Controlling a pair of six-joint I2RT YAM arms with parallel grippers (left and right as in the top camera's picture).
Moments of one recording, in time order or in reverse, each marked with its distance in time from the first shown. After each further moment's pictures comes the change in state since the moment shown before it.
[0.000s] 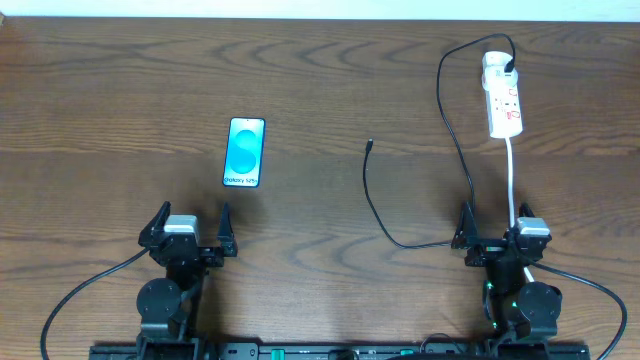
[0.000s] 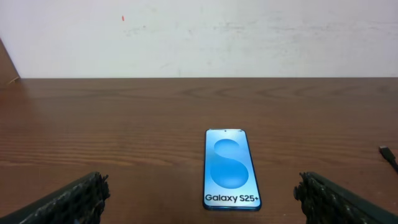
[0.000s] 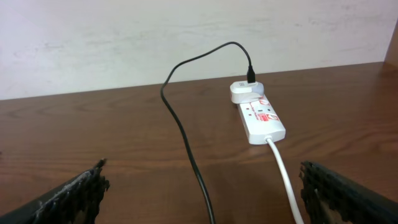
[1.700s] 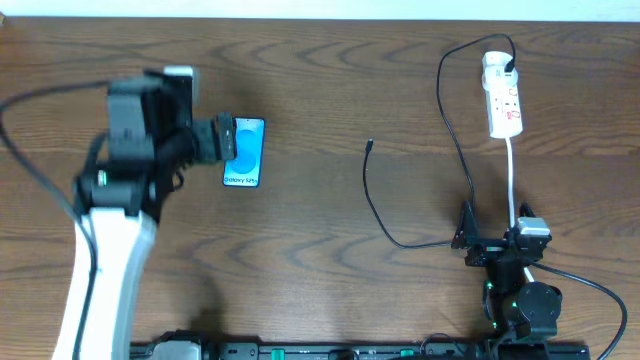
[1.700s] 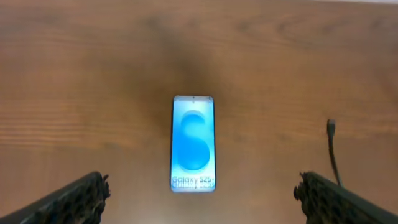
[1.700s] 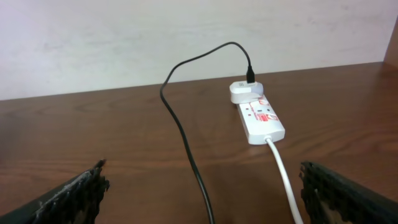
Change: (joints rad) left arm 0.000 1.284 1.291 -0.727 0.130 -0.050; right arm 0.000 0.000 0.000 0.000 0.002 0.000
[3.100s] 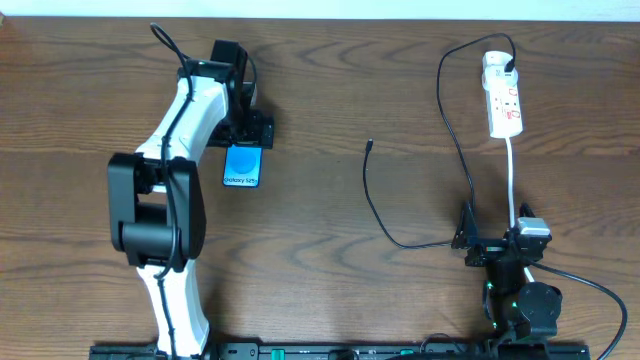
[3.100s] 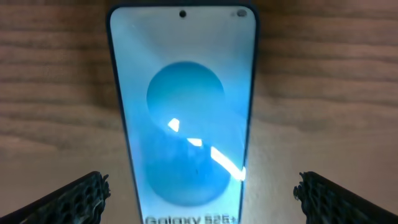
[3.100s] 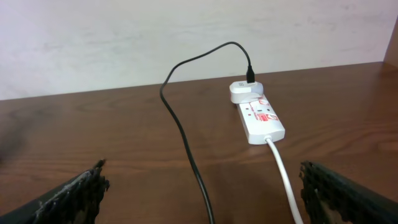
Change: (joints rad) left arm -0.090 0.829 0.365 -0.185 -0.079 0.001; right arm 0.000 0.000 0.000 0.000 0.000 0.000
